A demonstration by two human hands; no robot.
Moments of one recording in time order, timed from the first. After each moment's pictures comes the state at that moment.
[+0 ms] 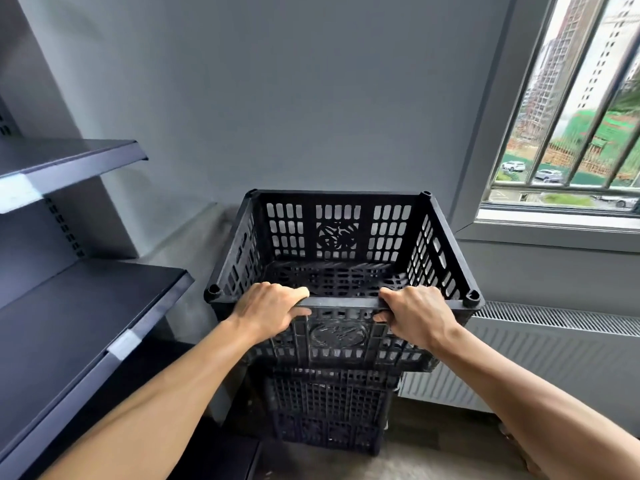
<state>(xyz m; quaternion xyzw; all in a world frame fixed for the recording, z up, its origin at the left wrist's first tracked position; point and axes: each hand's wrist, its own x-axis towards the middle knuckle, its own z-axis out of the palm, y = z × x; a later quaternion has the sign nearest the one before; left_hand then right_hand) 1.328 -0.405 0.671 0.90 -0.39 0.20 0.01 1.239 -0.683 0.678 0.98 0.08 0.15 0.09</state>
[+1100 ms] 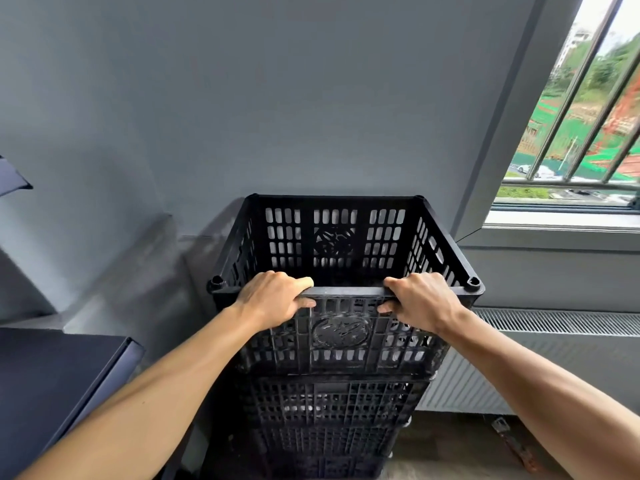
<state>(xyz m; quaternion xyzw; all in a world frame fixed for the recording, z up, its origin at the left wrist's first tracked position) 1.530 -0.440 0.660 0.88 -0.45 0.14 0.04 1.414 -0.712 0.666 0.99 0.04 0.12 0.09</state>
